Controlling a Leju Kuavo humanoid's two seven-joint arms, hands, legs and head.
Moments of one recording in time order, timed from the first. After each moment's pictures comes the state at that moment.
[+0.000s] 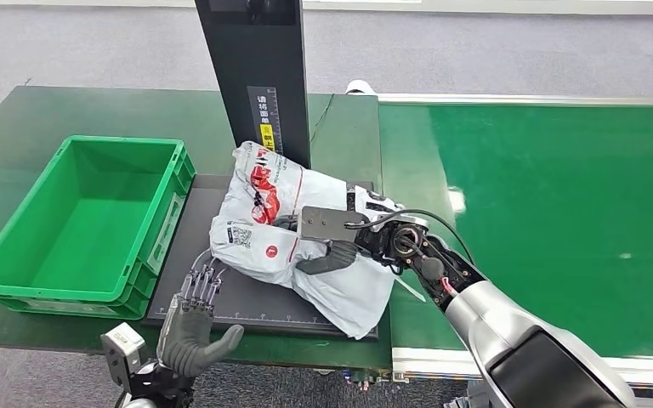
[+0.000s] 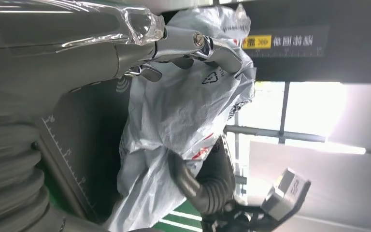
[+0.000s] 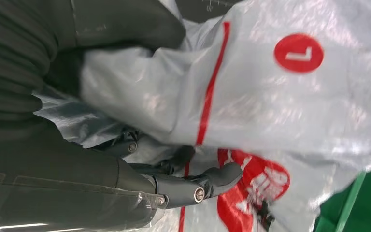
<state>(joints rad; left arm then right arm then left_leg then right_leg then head) 0.11 -0.09 -0.22 -1.54 0.07 -0.29 -0.47 -0.94 0.04 0.81 -0.47 0.12 0.56 -0.34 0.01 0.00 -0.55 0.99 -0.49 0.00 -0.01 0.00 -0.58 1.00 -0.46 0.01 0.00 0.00</state>
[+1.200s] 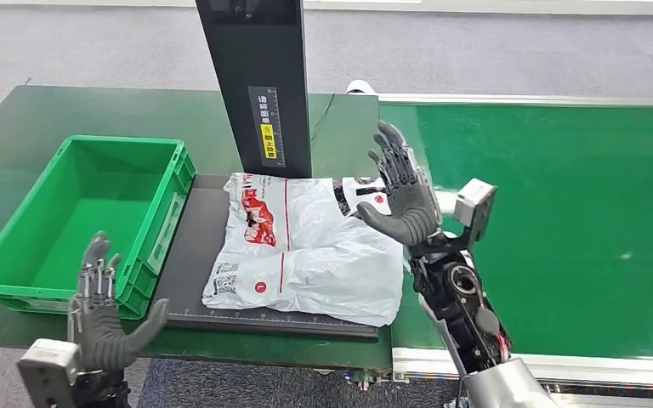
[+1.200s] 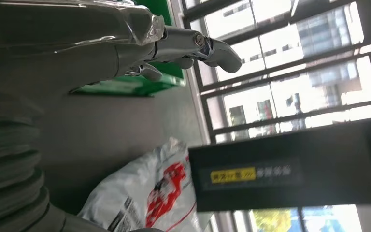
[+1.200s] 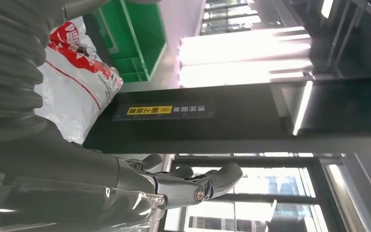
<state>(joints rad) 0.19 -0.13 0.00 -1.76 -0.18 -0.05 -0.45 -0.50 0.01 0.37 -1.07 -0.33 0.20 -0.52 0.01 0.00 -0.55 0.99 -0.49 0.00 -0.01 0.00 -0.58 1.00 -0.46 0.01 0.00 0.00</state>
